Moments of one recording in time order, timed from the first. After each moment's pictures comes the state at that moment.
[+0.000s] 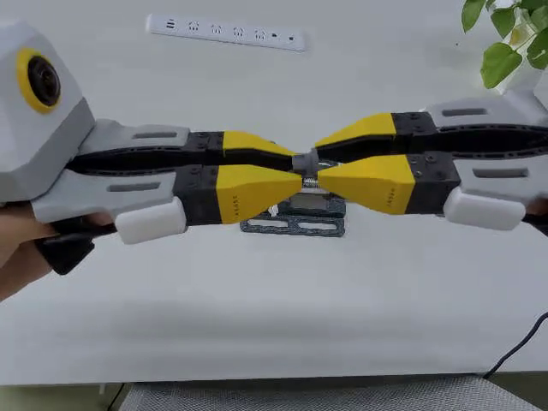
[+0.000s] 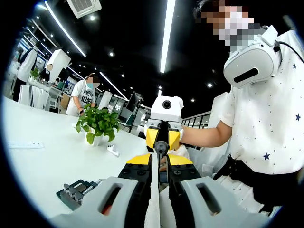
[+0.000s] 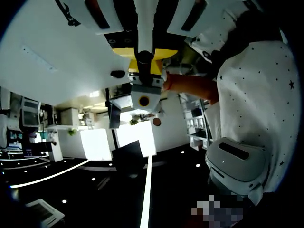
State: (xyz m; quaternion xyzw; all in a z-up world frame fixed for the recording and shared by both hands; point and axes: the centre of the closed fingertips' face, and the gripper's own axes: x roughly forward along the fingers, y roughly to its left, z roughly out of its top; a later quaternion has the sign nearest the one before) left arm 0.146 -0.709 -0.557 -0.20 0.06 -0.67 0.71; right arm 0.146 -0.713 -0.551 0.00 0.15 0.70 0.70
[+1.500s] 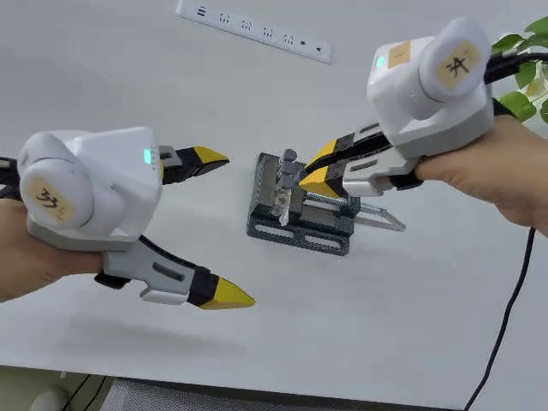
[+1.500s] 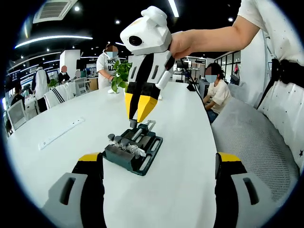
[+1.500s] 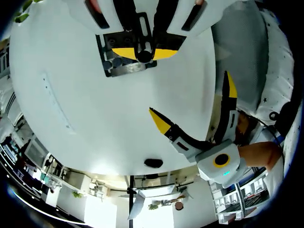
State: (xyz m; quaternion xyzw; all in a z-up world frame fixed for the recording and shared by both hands) left arm 0.187 -0.677 -0.723 0.08 0.16 -0.57 0.81; right arm 0.248 -0.712 -0.727 -0.32 0.40 0.56 0.65
